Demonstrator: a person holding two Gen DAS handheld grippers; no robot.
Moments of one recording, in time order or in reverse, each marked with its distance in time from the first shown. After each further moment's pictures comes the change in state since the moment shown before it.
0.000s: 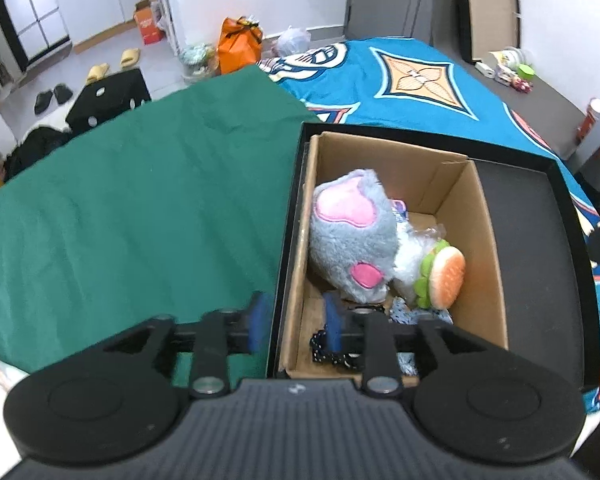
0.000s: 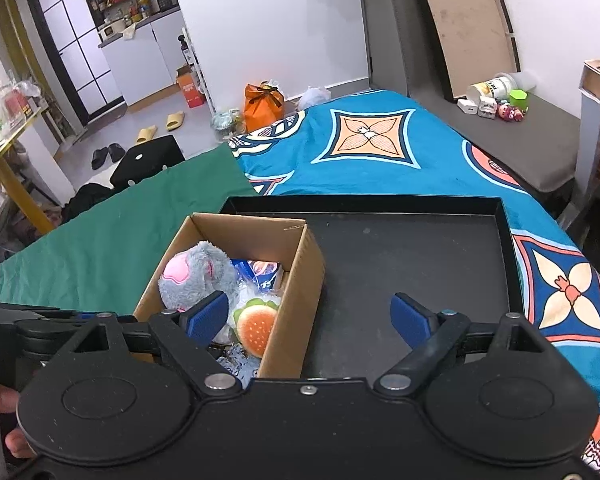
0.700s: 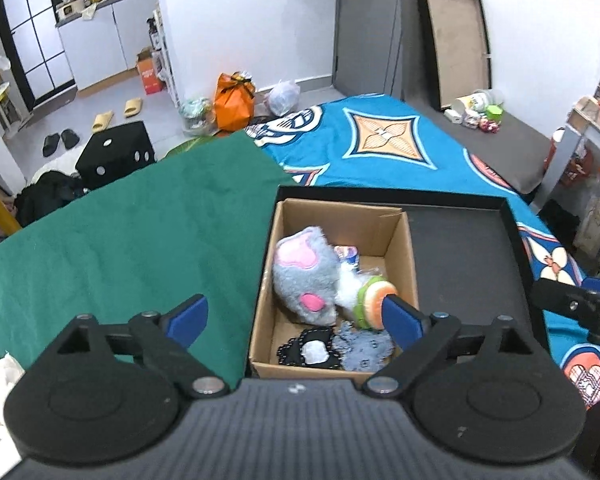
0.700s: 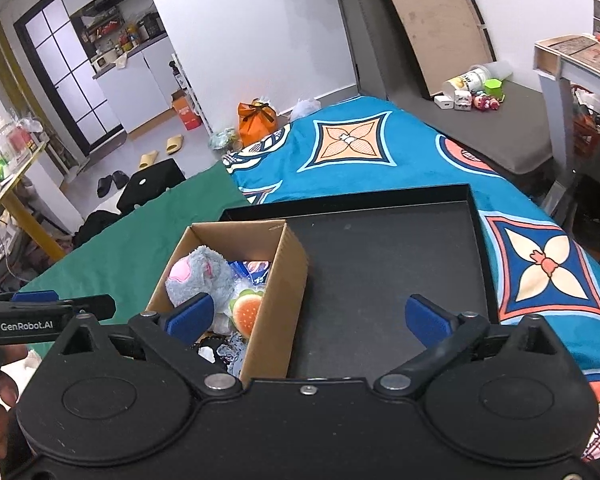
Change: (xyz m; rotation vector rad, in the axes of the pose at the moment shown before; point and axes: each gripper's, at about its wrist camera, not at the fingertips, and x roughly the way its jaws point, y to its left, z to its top) left arm -0.089 -0.036 0.001 0.014 -0.145 -0.004; right arm -0.046 -0.034 -0.015 0.096 -0.039 0.033
